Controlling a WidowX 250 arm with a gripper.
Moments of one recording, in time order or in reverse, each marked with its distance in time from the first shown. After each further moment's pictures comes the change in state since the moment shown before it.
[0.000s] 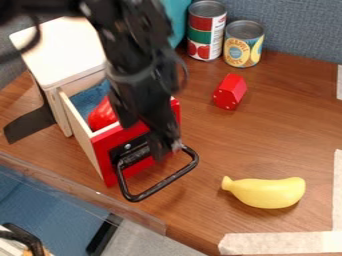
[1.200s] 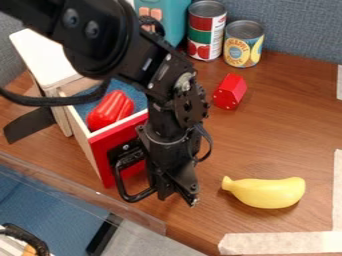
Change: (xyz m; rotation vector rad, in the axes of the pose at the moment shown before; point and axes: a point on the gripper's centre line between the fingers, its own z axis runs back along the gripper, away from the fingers) arm -0.014 -0.030 -0.081 -0.014 0.188 -0.047
